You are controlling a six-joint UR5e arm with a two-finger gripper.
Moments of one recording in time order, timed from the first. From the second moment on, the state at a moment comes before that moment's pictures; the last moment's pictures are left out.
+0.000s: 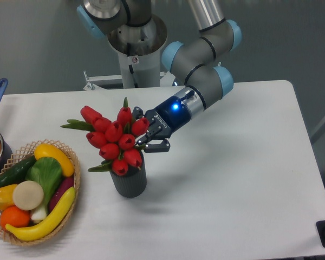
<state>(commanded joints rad) 2.68 -1.88 -2.07 -0.78 0.00 1.46</state>
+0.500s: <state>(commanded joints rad) 2.67 -1.89 -2.09 -0.78 0.03 1.50</state>
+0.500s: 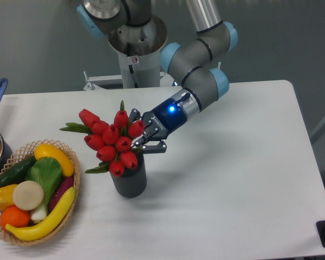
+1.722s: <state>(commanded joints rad) 2.75 -1.84 -2.08 -0.78 0.17 1.55</state>
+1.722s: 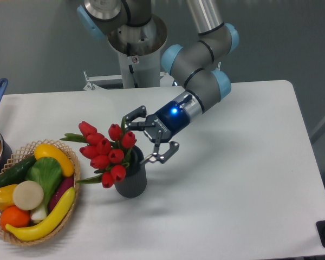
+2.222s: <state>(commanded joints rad) 2.96 -1.76 -1.87 -0.78 0.41 1.55</state>
